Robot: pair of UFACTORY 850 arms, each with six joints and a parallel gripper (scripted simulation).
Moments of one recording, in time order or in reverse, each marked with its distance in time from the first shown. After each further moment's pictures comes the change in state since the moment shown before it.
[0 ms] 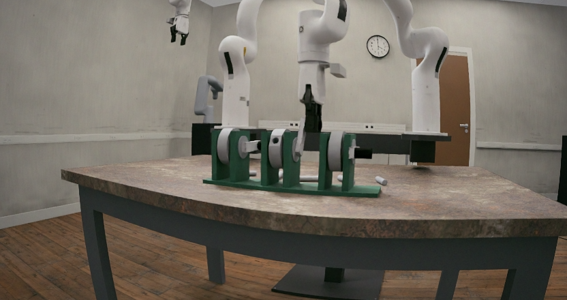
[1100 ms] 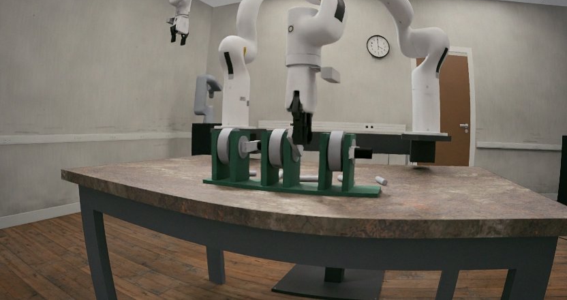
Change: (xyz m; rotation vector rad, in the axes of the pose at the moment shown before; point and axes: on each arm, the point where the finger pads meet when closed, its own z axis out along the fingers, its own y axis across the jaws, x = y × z) left arm 0.000 0.090 0.029 -0.002 -0.002 0.000; right arm 0.000 0.000 0.000 0.000 0.000 0.000
